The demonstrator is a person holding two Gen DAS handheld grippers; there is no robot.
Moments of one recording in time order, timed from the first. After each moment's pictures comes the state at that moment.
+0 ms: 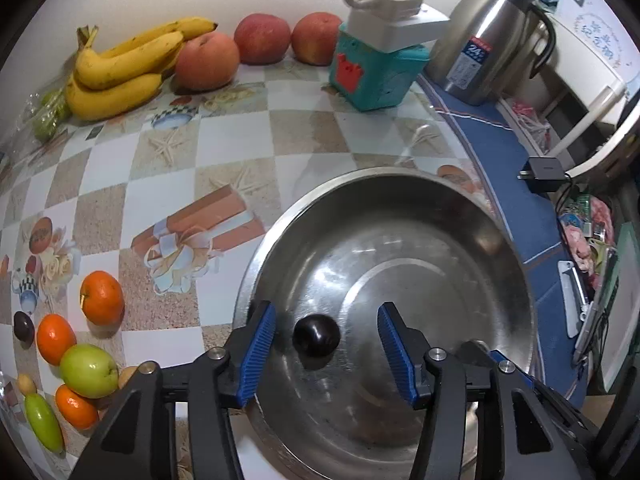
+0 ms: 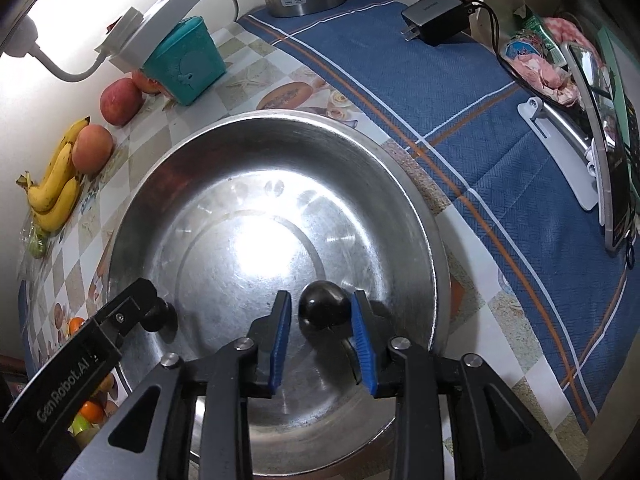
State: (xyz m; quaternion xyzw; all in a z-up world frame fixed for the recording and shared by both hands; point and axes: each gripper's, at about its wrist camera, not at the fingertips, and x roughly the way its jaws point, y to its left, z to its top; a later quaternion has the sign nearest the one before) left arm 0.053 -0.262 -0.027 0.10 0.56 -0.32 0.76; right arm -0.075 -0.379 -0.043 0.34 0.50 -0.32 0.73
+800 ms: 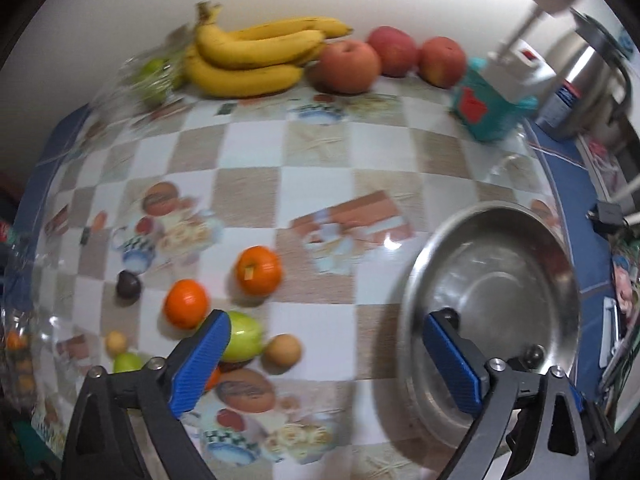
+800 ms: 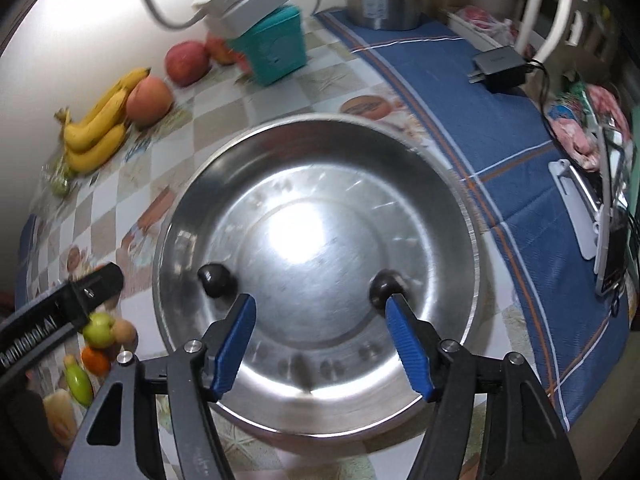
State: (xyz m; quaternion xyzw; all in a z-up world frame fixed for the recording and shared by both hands) left arm 0.086 -0.185 0.003 0.11 0.58 -0.17 0.79; right arm -0.051 -0.337 -0.013 0.27 0.53 -0.26 0.76
